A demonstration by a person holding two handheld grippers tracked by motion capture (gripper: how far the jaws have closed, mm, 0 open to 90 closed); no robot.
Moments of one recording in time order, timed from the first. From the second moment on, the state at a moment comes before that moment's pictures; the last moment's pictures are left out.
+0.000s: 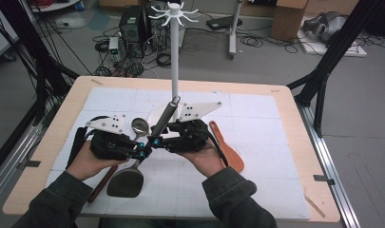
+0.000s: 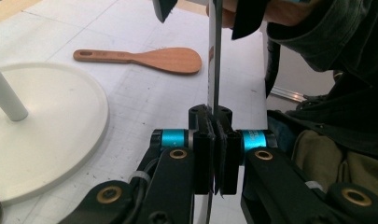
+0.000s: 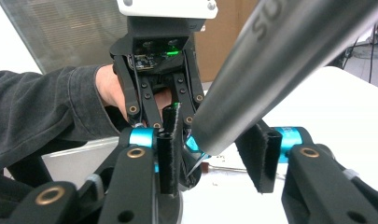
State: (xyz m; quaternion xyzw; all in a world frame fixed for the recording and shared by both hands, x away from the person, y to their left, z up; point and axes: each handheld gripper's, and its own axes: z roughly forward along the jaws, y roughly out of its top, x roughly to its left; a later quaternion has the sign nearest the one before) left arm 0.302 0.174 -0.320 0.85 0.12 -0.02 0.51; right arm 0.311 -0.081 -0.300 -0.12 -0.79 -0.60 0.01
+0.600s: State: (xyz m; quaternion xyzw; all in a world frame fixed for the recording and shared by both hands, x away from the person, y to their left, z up) left arm 0.303 0.176 -0.316 0.84 0.15 -0.01 0.53; right arm 0.313 -0.083 -0.293 -0.12 -0.76 -0.63 0.02
